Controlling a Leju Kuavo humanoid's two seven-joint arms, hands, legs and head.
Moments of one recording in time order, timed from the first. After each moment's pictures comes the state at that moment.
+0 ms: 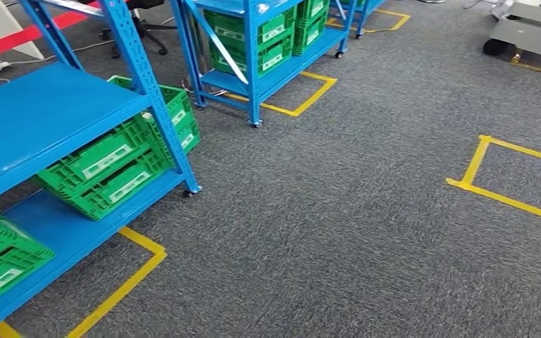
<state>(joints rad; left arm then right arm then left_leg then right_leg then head) 0.00 -0.08 1.02 -0.22 -0.60 0.09 -0.22 0.01 0.04 -0.79 -0.19 1.32 -0.02 -0.20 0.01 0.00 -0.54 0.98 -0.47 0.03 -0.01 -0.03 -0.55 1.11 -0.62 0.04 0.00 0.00</state>
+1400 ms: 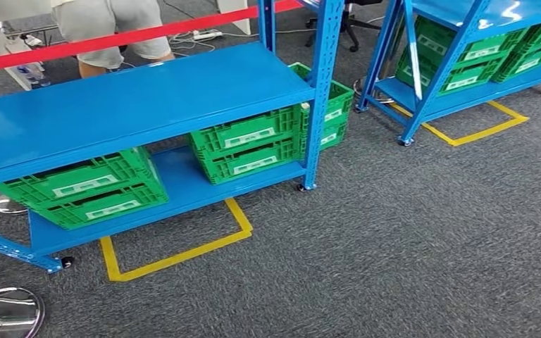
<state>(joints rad) 0.02 -0.15 0.96 -0.23 -0.96 0.04 -0.38 -0.02 0.15 -0.95 -0.20 1.19 -0.07 -0.28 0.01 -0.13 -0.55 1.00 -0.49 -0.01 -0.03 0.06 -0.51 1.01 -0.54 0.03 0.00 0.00</state>
